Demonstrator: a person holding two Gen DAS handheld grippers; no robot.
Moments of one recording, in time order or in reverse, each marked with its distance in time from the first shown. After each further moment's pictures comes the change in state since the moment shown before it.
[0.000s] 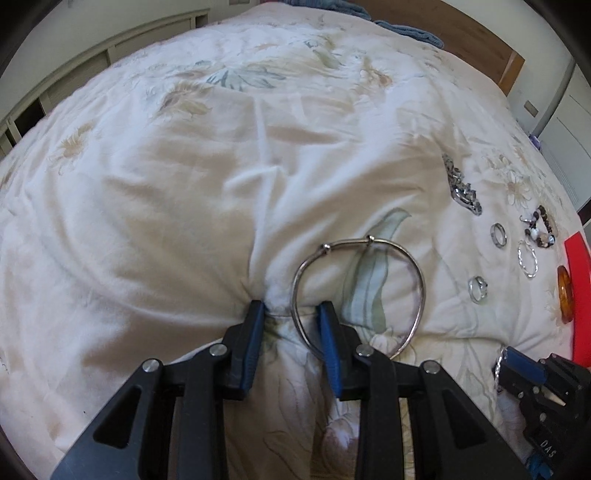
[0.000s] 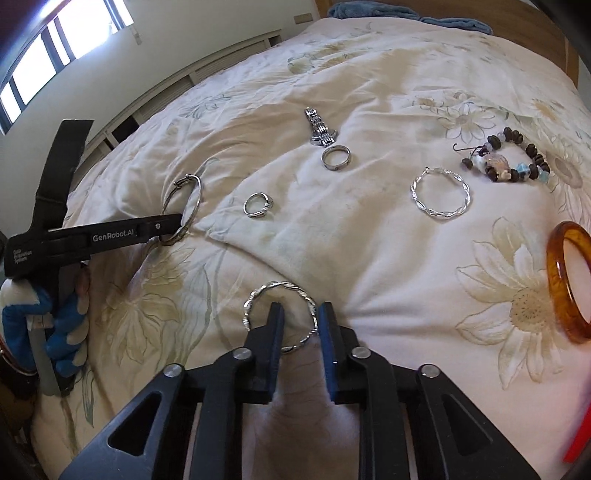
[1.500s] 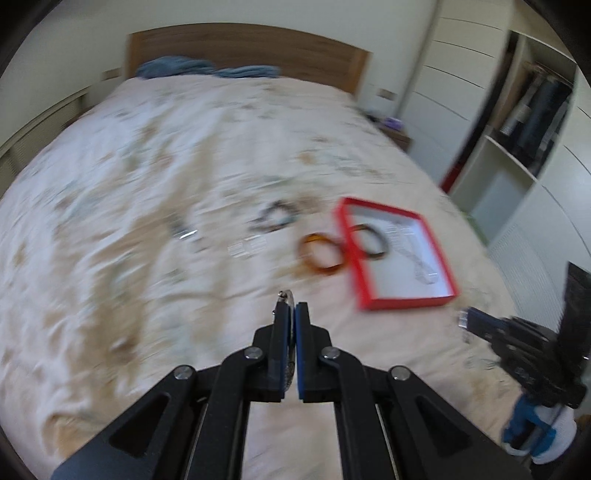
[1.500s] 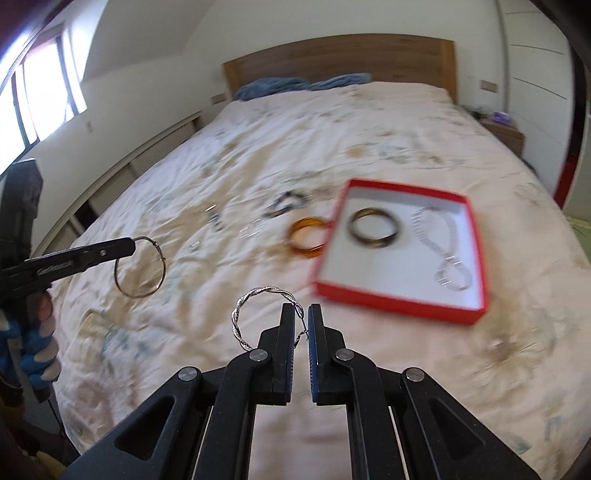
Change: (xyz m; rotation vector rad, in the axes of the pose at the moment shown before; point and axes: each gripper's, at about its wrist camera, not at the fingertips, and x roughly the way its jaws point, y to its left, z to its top) left arm -0.209 -0.194 -0.066 0.333 -0.152 -0.386; right arm -0.269 -0.072 -0.119 0.222 -0.279 -0.255
